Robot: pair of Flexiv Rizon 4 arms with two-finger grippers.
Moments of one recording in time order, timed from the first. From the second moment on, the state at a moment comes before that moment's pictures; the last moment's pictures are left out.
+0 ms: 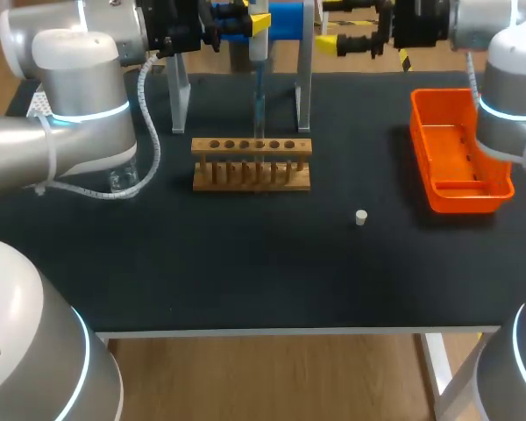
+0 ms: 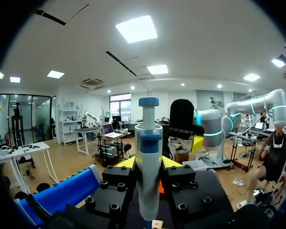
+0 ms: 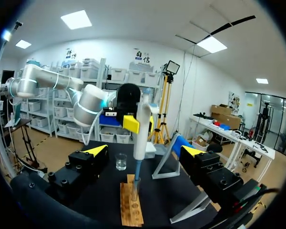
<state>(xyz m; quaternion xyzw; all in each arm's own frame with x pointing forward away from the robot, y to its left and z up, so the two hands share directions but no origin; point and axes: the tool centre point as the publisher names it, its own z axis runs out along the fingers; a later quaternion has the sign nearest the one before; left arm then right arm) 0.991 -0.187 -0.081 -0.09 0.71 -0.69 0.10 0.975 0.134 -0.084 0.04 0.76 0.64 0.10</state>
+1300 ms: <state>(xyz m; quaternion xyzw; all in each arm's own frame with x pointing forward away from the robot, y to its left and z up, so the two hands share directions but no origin) 0.991 -0.187 -0.081 -0.09 0.71 -0.69 0.10 0.973 0.198 0.010 0.01 0.74 0.68 0.03</state>
